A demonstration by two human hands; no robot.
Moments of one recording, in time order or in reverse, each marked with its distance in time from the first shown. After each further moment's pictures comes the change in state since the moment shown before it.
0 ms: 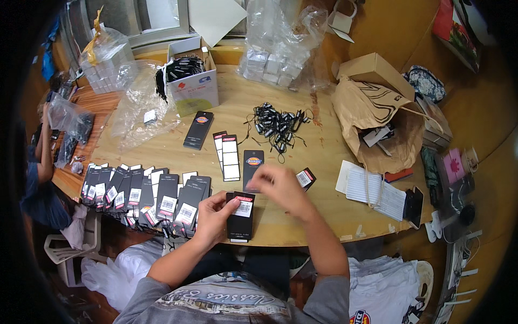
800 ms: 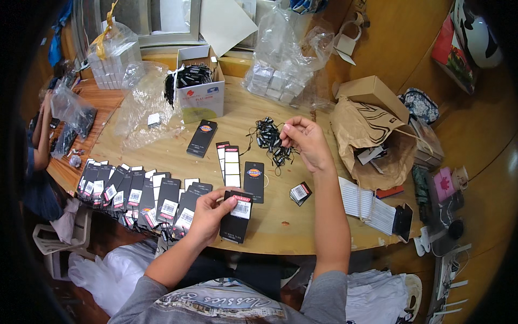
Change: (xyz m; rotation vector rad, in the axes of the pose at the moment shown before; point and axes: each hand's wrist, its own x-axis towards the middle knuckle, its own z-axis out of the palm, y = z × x) left_hand 0.001 0.050 0.005 -0.246 -0.143 -0.072; right_hand 0.070 -0.019 -0.069 0.581 0.122 0.028
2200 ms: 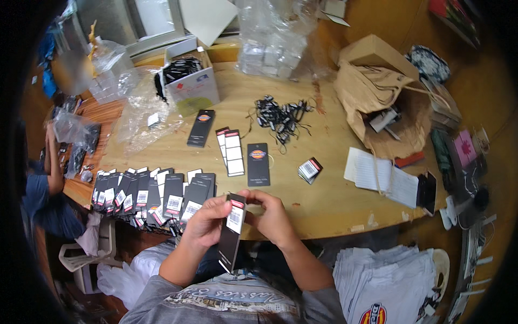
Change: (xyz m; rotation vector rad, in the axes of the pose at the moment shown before) left_hand -0.016 0.008 -0.007 -0.445 -0.202 -0.412; right_hand -0.130 0.089 0.085 -0.097 0.069 0.113
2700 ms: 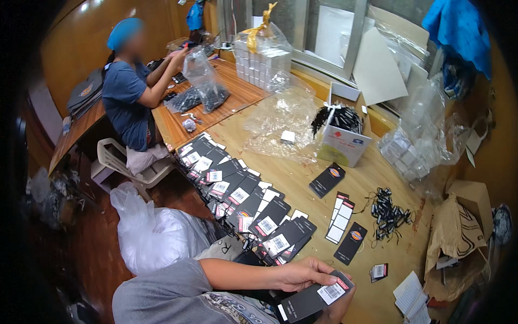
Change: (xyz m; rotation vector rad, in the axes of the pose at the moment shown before) left_hand 0.012 -0.024 -0.011 0.030 -0.096 -0.028; right_hand -0.014 -0.006 0.000 0.223 0.176 0.046
